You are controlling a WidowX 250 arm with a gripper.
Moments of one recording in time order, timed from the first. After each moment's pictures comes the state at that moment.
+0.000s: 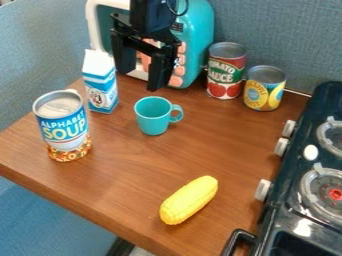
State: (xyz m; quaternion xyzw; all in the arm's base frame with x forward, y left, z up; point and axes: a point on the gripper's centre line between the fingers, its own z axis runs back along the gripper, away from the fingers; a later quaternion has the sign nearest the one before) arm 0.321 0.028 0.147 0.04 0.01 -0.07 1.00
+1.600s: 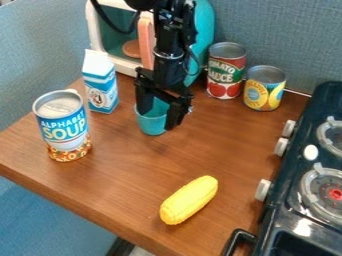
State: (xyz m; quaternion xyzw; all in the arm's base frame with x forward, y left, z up) arm 0.370 0.034 0.055 0.05 0.02 -0.05 1.00
